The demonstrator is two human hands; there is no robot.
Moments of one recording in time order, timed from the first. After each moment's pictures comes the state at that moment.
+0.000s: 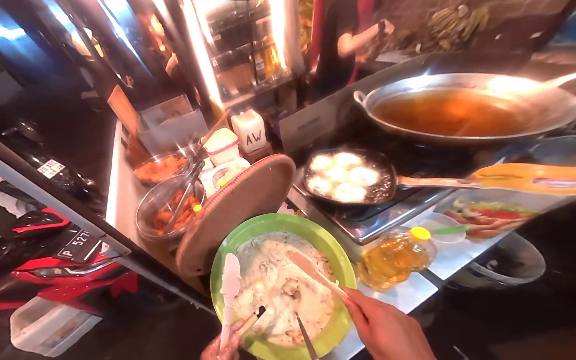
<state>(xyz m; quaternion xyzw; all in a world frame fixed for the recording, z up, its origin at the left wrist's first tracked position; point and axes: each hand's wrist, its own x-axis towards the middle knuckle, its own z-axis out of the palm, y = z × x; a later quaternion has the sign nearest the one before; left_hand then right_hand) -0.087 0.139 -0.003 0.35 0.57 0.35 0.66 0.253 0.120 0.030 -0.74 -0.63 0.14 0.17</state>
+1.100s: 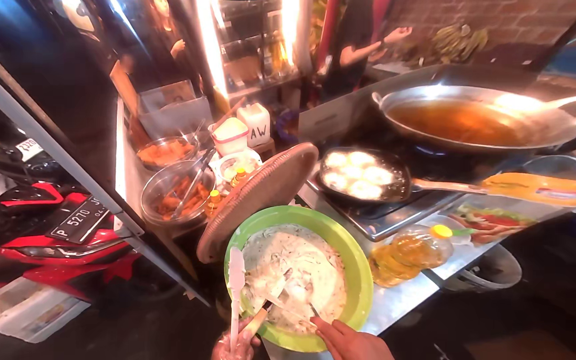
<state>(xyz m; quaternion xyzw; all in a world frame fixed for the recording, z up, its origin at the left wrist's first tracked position) -0.114 0.125 -0.017 0.40 0.56 0.40 0.60 0.160 0.089 -0.011 -0.64 -0.75 0.09 0.13</state>
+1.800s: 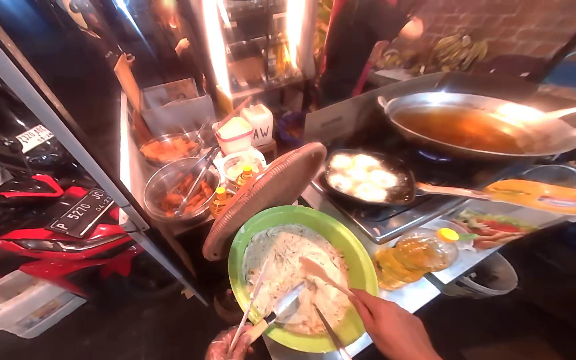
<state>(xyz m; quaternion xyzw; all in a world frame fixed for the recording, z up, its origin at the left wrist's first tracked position) -0.151 0.130 -0.022 0.56 0.60 0.27 0.51 0.211 0.129 0.003 -0.77 -0.62 0.14 0.05</state>
